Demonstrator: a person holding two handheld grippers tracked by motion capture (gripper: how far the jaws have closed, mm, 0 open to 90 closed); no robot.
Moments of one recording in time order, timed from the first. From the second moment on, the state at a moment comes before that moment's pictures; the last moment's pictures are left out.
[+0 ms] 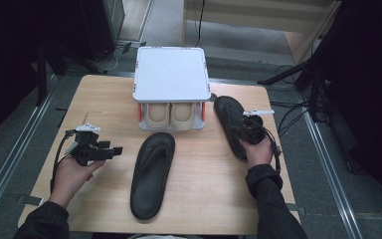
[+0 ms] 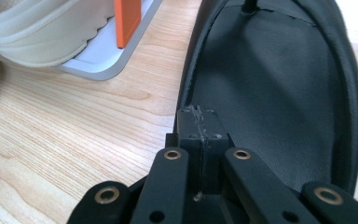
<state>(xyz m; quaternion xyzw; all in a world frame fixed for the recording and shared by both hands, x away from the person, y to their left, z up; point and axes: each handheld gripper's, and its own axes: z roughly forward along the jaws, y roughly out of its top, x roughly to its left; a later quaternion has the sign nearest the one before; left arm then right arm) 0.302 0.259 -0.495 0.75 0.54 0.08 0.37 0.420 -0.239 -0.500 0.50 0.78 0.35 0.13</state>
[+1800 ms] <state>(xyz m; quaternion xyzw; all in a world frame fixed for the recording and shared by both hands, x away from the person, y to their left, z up) 0.292 0.265 -0.498 0.75 0.55 0.09 0.37 0.450 -0.285 -0.498 0.54 0.74 0.37 0.16</state>
